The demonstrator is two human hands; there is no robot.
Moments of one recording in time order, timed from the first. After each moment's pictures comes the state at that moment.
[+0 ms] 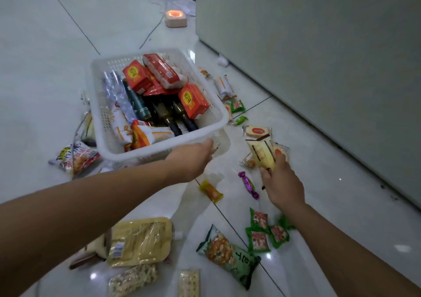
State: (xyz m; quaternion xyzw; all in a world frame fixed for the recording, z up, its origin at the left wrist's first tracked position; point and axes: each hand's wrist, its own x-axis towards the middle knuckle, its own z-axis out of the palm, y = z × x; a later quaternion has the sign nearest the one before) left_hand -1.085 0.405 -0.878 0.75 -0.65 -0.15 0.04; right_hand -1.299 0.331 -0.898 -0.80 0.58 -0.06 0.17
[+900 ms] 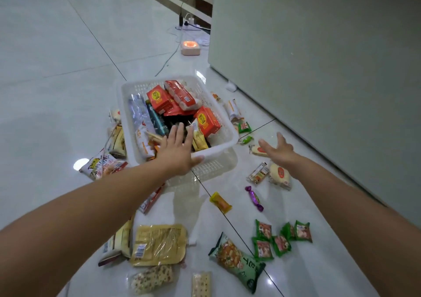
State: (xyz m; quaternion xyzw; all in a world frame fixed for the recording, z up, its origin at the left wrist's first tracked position) left_hand -1.029 0.444 -0.831 0.83 -0.53 -0.15 0.01; right_hand -1.244 0.289 -0.809 -0.70 0.60 -0.04 0.39
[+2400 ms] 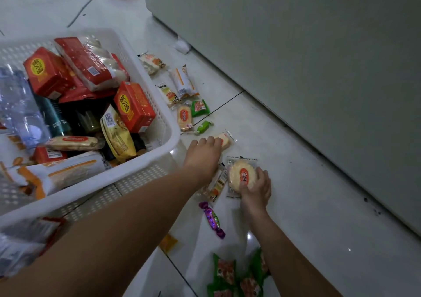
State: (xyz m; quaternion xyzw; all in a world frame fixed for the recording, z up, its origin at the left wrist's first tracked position) left_hand -1.147 0.227 -0.961 0.74 -0.67 -0.09 0.00; right_hand -1.298 0.228 -1.009 -0.55 0.72 -0.19 0.38
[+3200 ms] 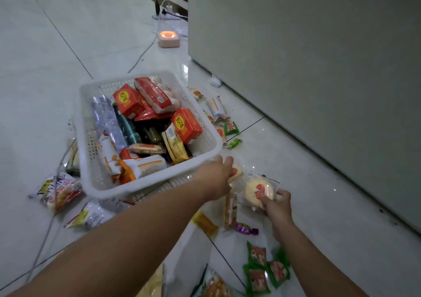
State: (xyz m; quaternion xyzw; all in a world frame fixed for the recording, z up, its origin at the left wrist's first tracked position) left_hand -1.117 0.333 -0.887 0.74 -0.65 -0.17 0.02; right_hand -1.291 0.293 -0.943 -0.44 0.69 -0.26 0.51
